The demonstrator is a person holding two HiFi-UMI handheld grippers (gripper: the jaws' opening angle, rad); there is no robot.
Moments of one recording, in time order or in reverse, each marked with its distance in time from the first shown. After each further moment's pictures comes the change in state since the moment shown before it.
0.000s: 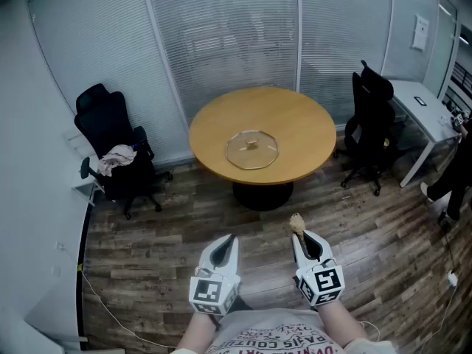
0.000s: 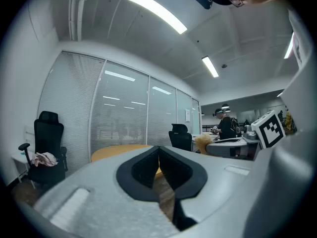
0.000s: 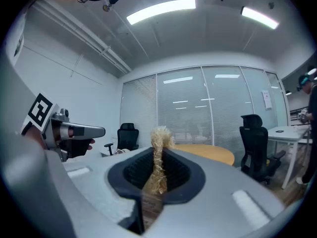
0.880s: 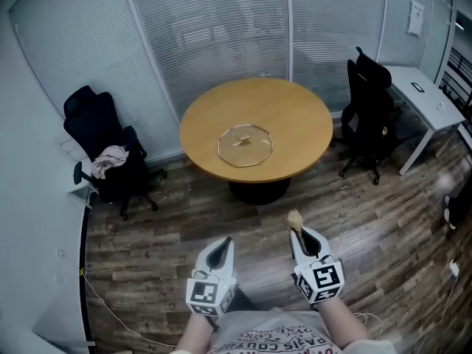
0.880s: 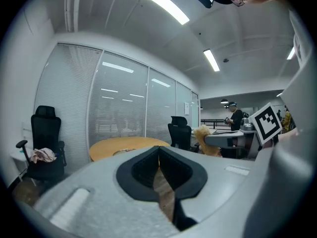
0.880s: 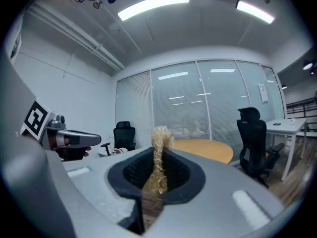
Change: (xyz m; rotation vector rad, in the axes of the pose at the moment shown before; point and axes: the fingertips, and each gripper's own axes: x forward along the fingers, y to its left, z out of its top) left arm 0.039 0.010 -0.024 -0.014 0.092 -0.014; right arm 0.035 -0.031 -0.006 0.051 0.039 -0.019
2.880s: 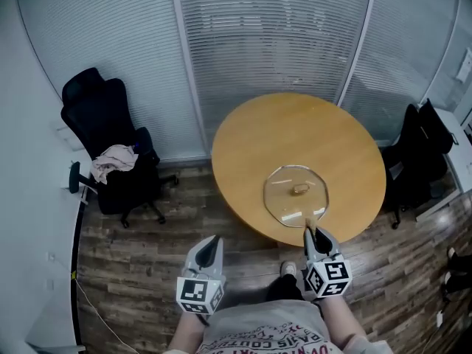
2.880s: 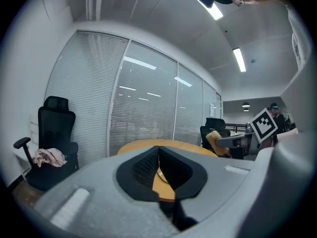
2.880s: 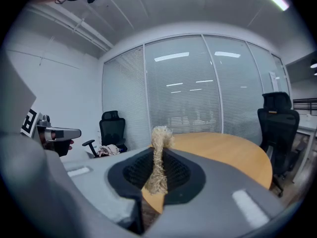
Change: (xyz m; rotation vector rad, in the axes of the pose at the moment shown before) left arm 0.189 0.378 0.004 -0.099 0.002 0.152; right arm 0.411 0.000 0.008 0.031 0.147 -0.034
